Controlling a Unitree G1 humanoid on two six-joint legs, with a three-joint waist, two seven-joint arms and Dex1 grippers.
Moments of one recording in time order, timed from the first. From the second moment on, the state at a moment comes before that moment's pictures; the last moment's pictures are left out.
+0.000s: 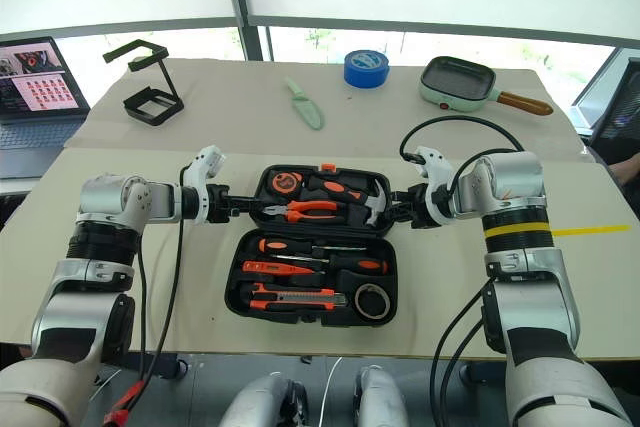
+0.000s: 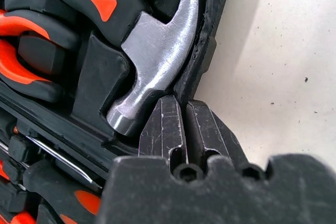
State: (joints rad) left arm -0.89 0.50 0.05 0.54 -0.40 1.15 -0.77; right arm -0.97 -0.53 0.01 0.46 0.38 1.45 0.63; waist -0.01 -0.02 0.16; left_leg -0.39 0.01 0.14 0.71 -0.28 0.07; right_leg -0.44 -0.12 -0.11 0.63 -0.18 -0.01
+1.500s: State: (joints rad) left arm -0.51 0.58 0.09 0.66 -0.18 -0.31 -1.00; right arm 0.21 -1.00 0.11 -0.15 0.40 -0.32 0.83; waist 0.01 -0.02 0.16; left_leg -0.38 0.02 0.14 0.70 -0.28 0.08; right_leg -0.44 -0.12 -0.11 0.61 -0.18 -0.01
